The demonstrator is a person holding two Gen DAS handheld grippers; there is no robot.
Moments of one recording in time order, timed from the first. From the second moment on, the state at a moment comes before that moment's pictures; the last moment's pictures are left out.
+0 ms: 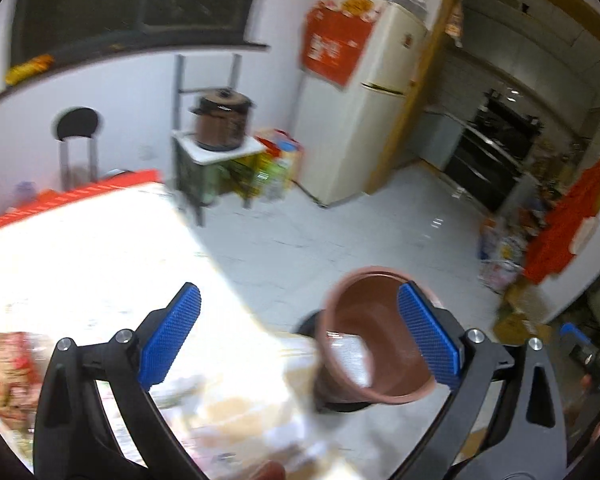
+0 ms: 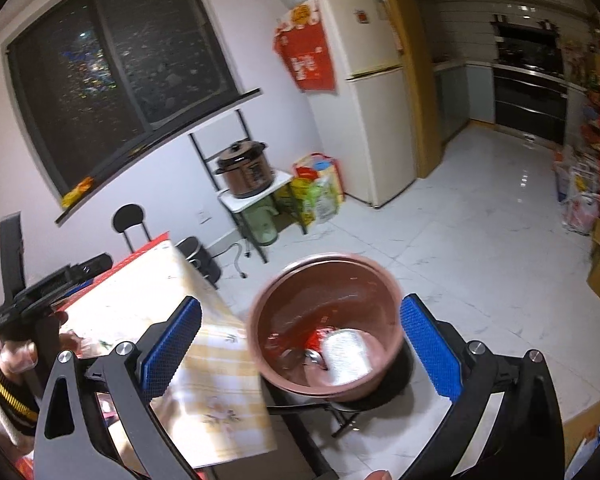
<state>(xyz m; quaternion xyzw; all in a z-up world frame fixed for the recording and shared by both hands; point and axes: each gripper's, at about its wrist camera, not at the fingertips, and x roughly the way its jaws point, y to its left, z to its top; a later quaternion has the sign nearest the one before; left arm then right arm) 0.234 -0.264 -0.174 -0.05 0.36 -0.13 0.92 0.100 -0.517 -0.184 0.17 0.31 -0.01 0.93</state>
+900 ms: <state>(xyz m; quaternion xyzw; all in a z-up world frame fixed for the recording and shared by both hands) 0.006 0.116 -0.177 -0.20 0.36 0.22 0.88 0.168 -0.239 -0.167 0.09 0.36 0.23 0.90</state>
